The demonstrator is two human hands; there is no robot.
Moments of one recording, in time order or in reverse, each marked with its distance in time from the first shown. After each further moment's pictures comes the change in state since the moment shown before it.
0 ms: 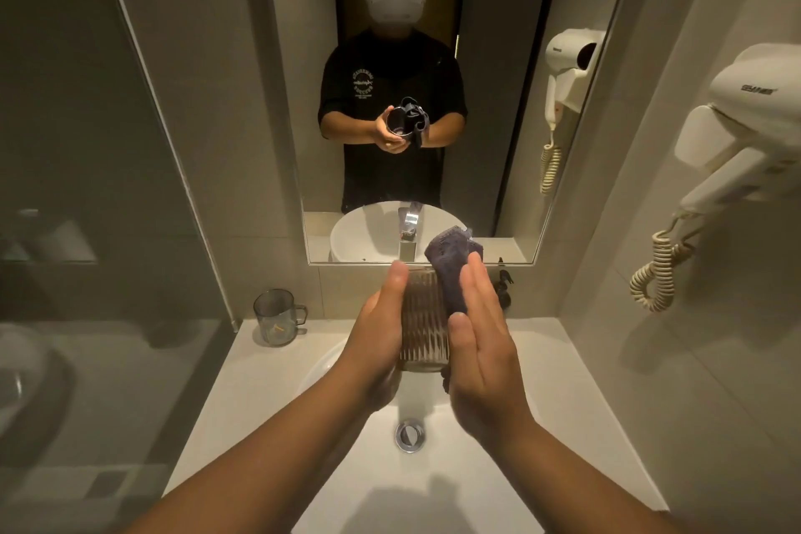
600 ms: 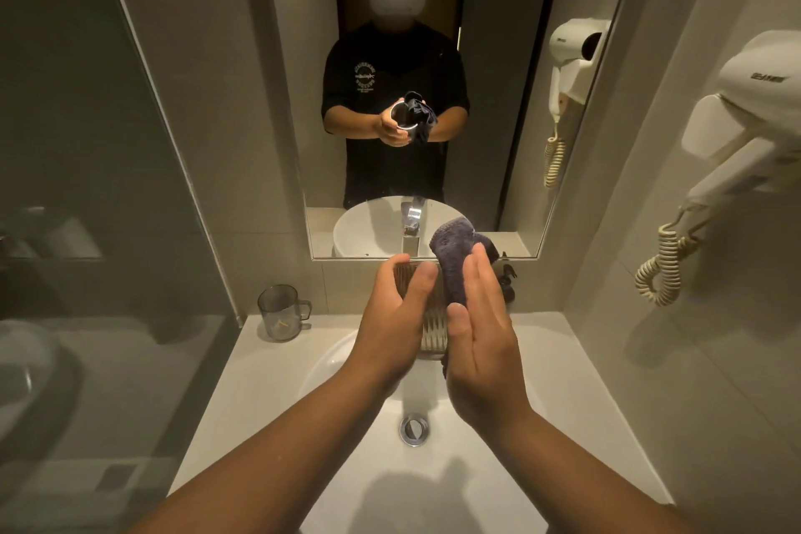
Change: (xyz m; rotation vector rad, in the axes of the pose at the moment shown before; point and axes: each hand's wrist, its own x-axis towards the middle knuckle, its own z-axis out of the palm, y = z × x) left_hand 0.003 -0.002 0.004 0.206 0.093 0.264; right_hand 0.004 -0.002 0.004 -0.093 0.059 -0.058
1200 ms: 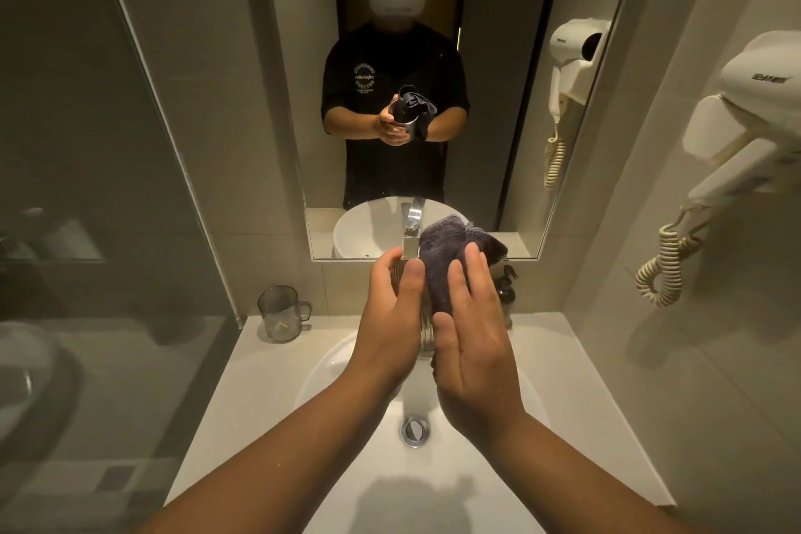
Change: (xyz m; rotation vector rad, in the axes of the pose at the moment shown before) left_hand -0.002 0.000 0.002 -0.023 -0.002 0.038; right_hand -0.004 -0.004 0.007 -0.165 0.025 -0.152
